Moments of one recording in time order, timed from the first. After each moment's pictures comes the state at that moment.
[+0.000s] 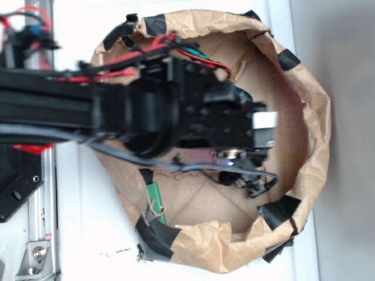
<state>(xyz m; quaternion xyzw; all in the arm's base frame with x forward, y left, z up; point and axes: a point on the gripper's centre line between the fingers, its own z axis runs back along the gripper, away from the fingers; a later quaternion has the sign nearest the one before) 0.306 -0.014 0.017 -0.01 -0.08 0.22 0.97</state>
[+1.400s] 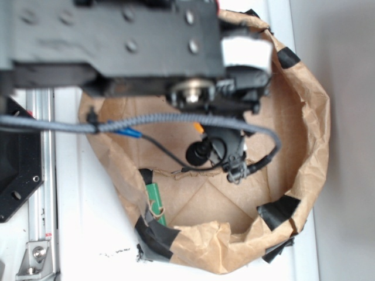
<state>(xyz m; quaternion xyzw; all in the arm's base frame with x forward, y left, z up) 0.269 0.008 0.152 -0.01 -0.10 0.17 0.98</state>
